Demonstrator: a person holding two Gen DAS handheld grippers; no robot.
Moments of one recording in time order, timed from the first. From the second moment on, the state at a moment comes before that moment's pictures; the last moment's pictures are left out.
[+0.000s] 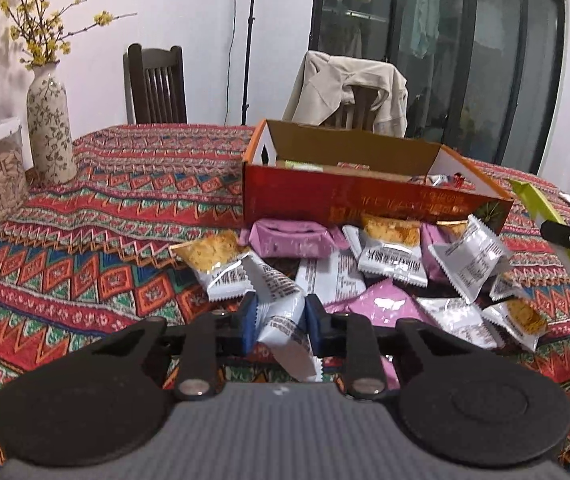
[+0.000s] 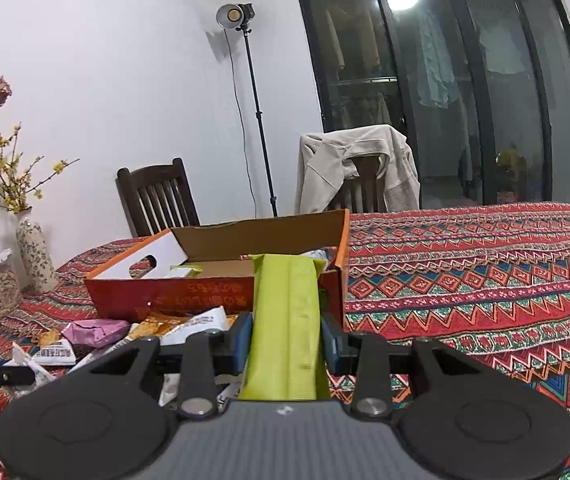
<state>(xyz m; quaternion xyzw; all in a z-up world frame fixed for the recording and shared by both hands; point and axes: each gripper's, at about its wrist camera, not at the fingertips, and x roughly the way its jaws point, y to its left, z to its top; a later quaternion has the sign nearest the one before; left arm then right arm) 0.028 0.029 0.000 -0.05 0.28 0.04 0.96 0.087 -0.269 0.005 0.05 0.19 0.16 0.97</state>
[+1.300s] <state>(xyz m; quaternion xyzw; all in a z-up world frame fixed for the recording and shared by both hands) 0.189 -0.007 0.100 -0.06 0.20 -0.03 0.98 0.187 -0.197 0.087 0.03 0.17 0.16 0.97</state>
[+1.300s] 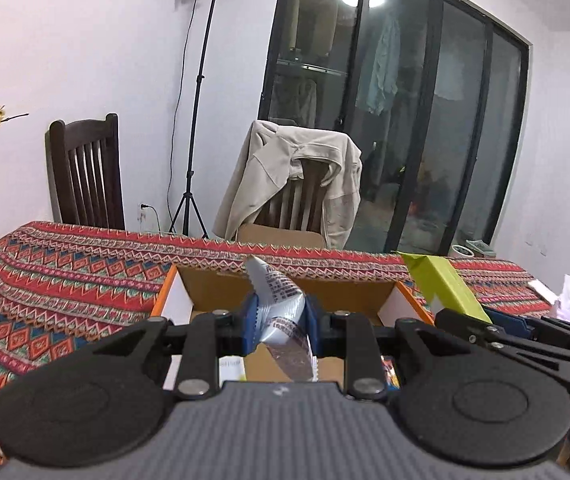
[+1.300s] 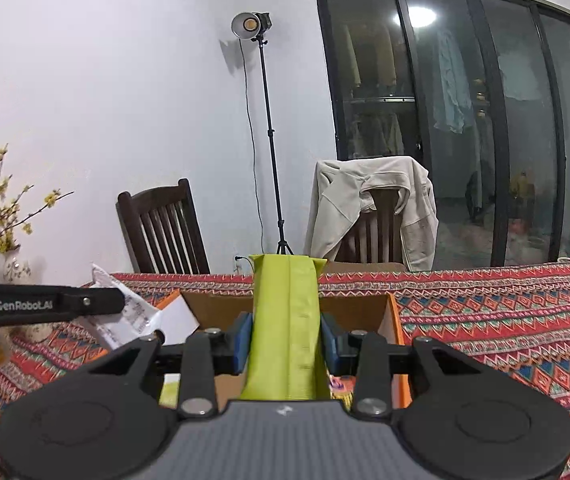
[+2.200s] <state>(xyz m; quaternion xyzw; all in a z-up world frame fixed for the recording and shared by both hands) 0.256 0.020 0.040 -0.08 0.24 0.02 0.97 0.258 -0.193 0.038 0.04 0.22 0.13 0.97</state>
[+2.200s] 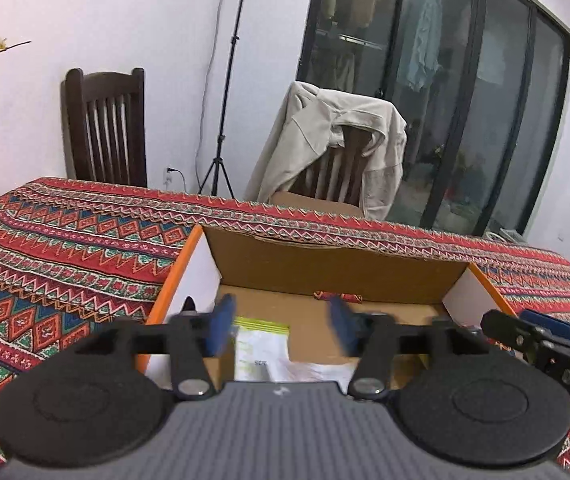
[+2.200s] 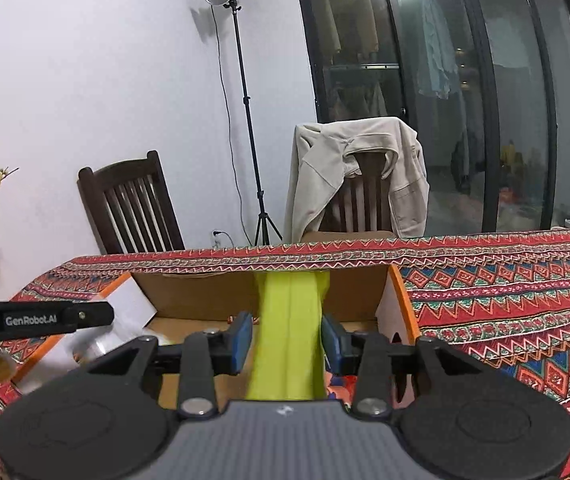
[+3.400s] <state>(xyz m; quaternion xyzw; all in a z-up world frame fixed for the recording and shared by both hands) 0.142 0.009 0.103 -0.05 0.18 0.01 0.98 0.157 -0.223 0.095 0.02 0.17 0.13 0.98</state>
